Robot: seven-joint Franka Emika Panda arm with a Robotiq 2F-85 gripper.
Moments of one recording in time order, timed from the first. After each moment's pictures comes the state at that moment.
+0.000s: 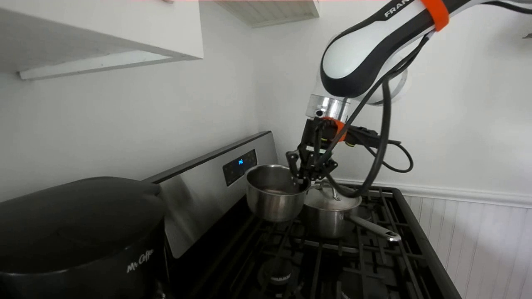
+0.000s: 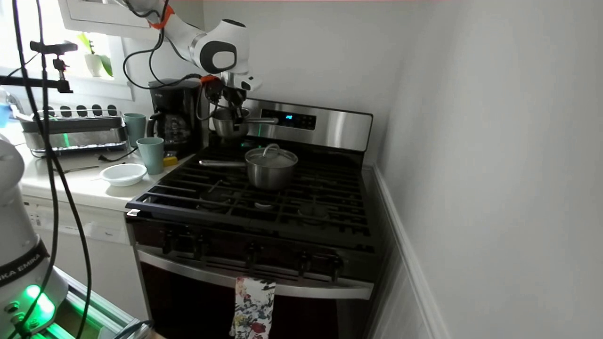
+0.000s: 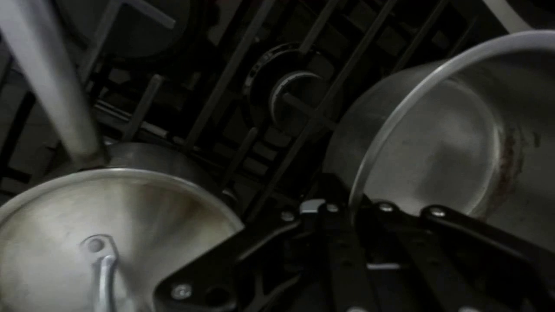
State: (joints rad) arm -0.02 0.15 -0.11 -1.99 0.24 2.35 0.43
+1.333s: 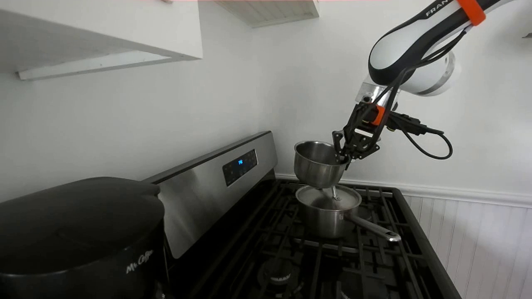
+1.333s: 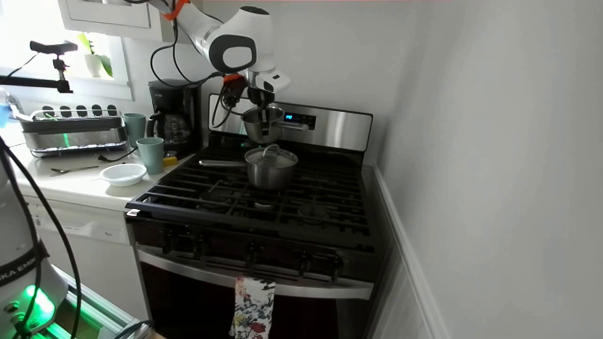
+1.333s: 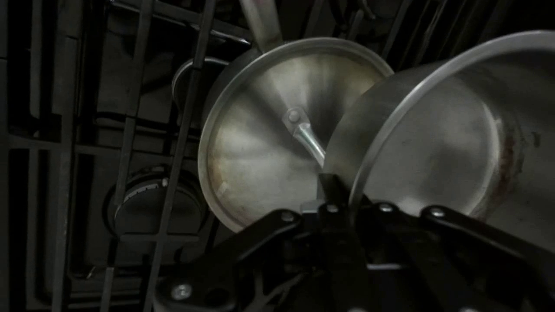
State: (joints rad) arm -0.18 0.02 -0.20 -2.11 0.27 2.43 0.42
